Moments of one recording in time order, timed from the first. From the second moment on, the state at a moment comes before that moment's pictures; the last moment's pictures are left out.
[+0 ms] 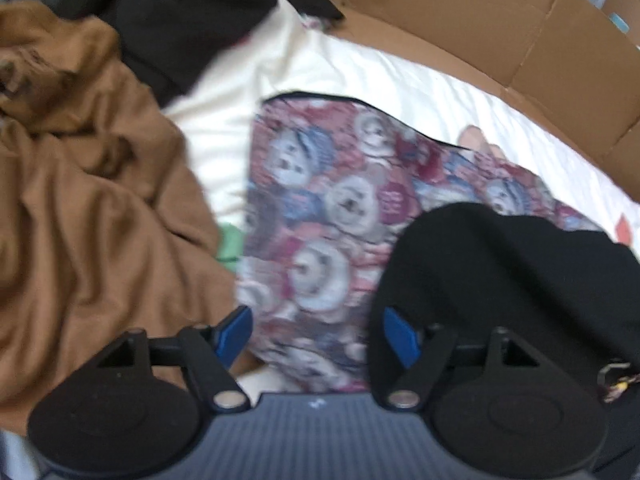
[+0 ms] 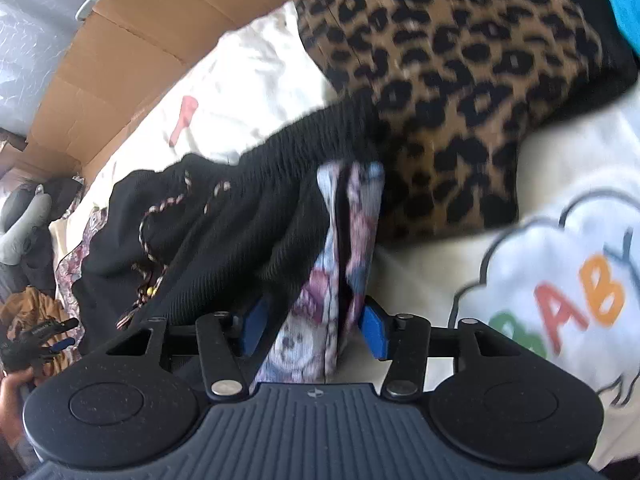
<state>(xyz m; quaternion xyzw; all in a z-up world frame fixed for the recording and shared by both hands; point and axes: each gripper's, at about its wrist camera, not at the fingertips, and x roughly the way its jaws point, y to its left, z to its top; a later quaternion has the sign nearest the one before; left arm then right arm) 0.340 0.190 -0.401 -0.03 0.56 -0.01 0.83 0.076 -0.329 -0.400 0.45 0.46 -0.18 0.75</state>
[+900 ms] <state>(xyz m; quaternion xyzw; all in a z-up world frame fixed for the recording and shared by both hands) 0.291 0.193 -0.375 -0.12 0.59 -0.07 0.80 0.057 -0.296 -0.433 0.55 0.40 -0.15 0.72</state>
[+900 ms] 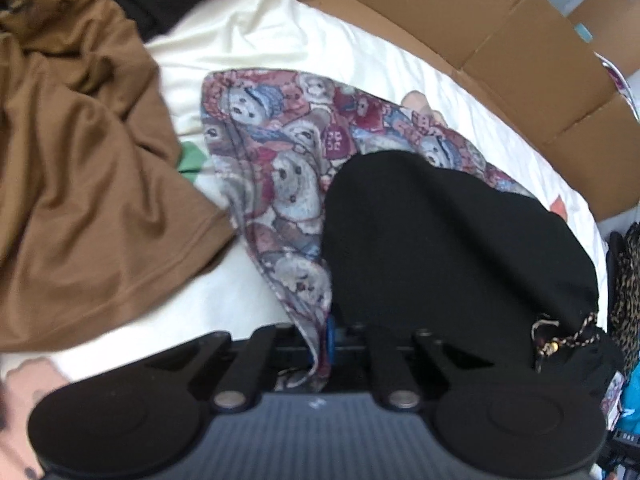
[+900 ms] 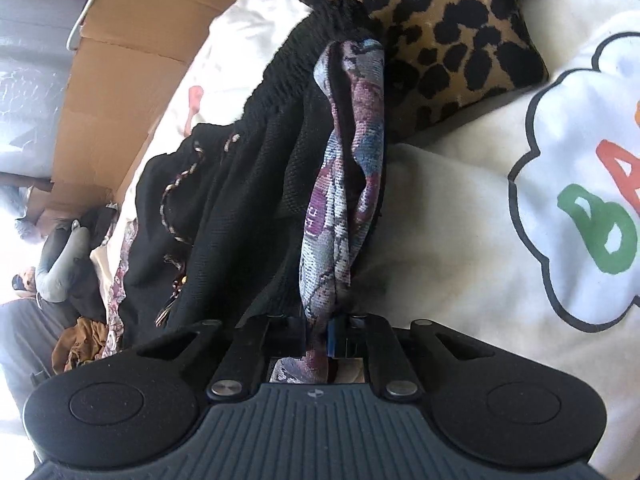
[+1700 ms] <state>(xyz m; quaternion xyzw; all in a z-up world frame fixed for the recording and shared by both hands) 0.110 0.264 -0.301 -0.13 0.60 -0.02 0.79 0.000 -0.244 -0.384 0.49 0.46 -0.13 0.73</state>
